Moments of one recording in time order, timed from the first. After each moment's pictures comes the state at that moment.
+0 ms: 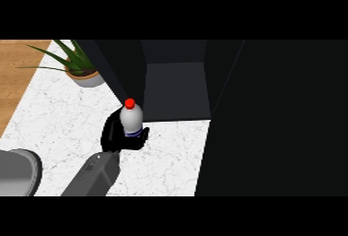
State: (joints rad) left arm -0.42 0.07 -0.15 -0.65 0.51 -0.03 -0.69; right arm 0.25 -0.28 -0.10 -2.41 -0.20 0.02 0.22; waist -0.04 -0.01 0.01
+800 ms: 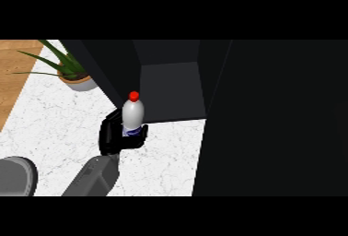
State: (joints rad) left arm -0.37 0.09 -0.23 -0.75 0.58 0.24 -0.69; right arm 0.23 -0.30 -0.23 -2.34 -0.42 0.13 0.19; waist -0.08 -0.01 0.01
